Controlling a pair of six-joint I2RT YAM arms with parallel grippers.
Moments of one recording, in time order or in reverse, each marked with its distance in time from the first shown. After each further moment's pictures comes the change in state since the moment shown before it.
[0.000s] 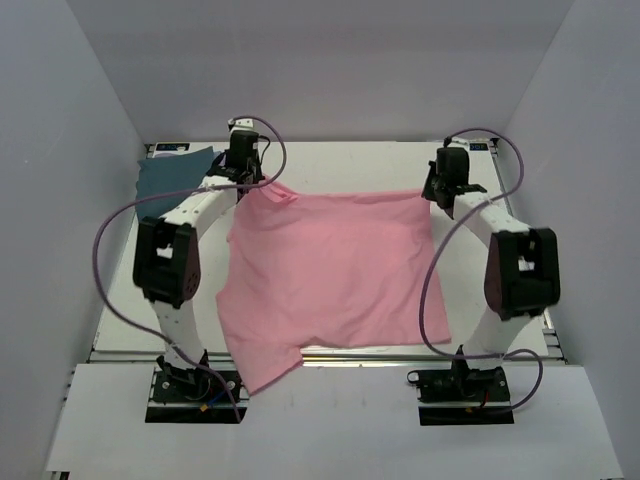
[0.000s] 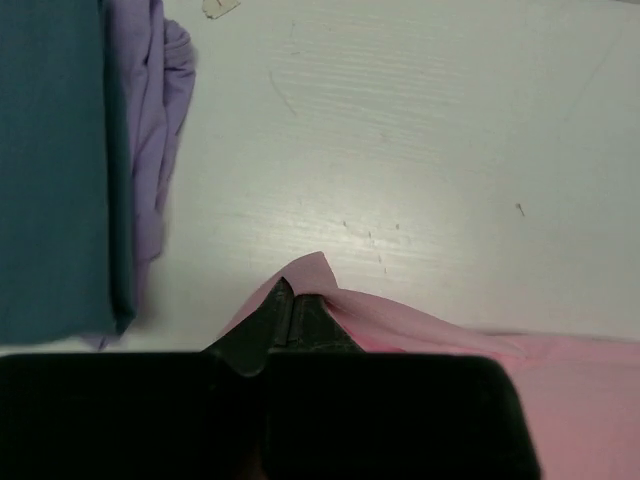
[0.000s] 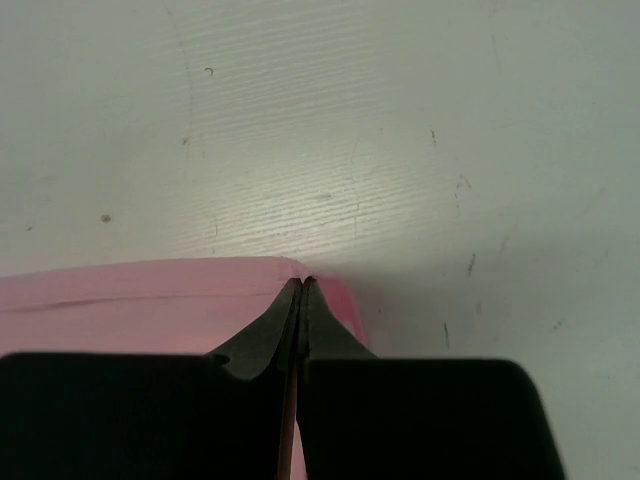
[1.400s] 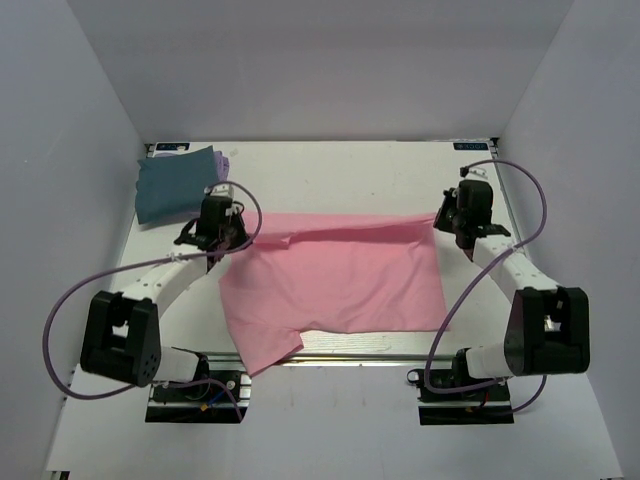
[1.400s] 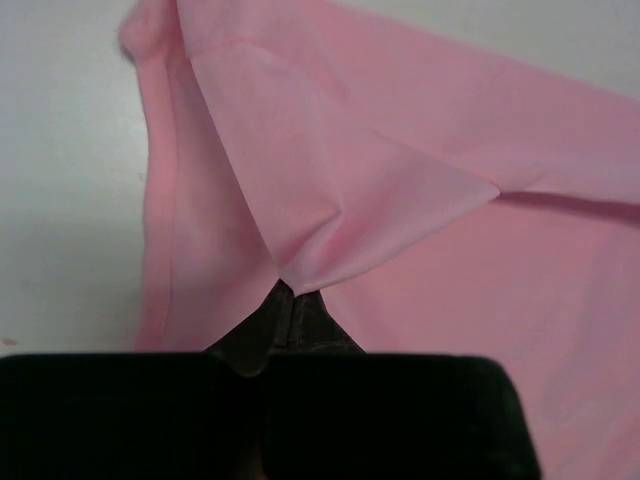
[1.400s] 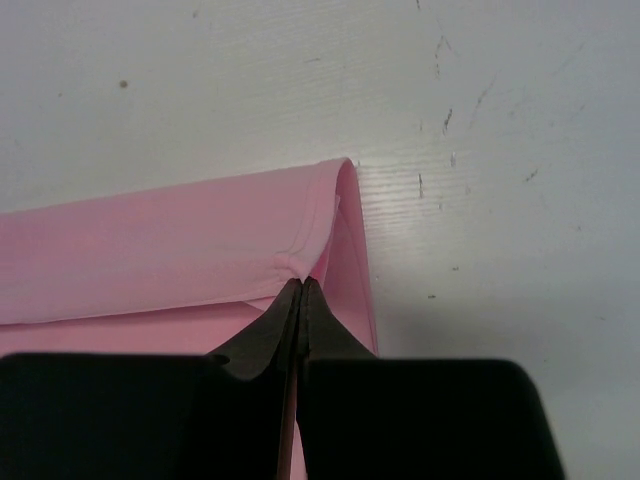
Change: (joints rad) left arm 0.030 -0.496 -0.655 0.018 0.279 -0.209; right arm -0.057 -0.332 -0.354 0.046 -0.144 -0.001
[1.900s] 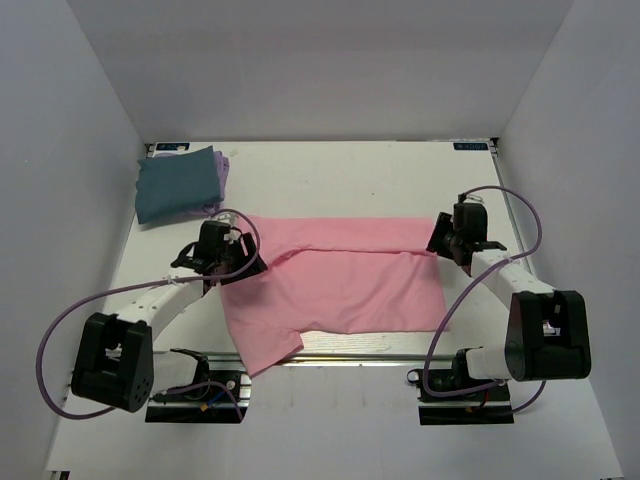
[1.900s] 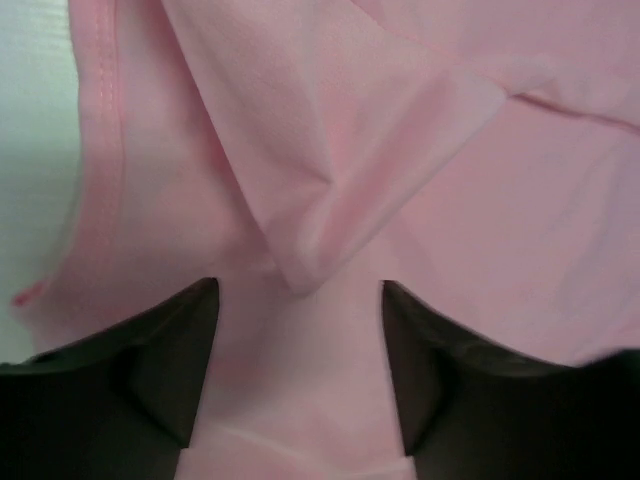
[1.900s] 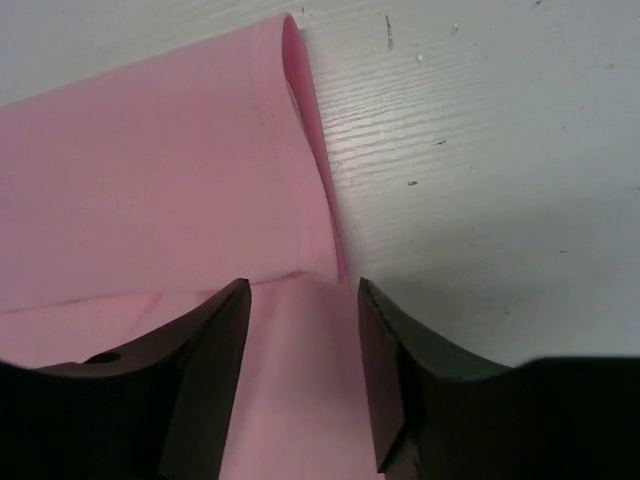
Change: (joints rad) left arm -0.009 -0.119 -0.227 -0.034 0.179 -0.055; right arm -0.001 -0.039 -0.168 -0.038 0.024 0.063
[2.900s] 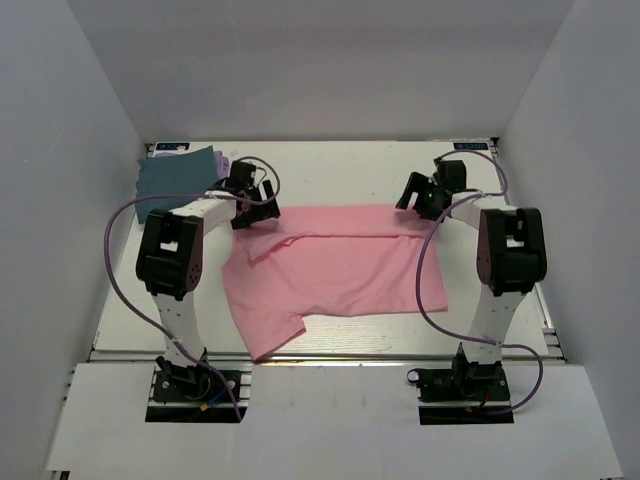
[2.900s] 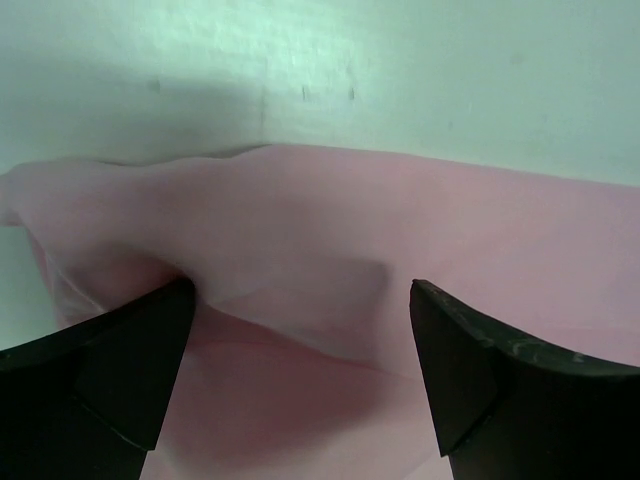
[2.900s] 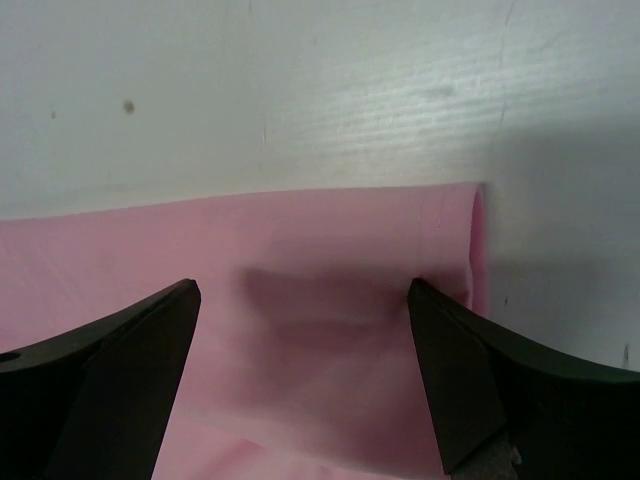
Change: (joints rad) left arm 0.026 0.694 0.681 -0.076 -0.124 0.048; right arm -0.005 0.582 0.523 -0.021 -0.281 0.036
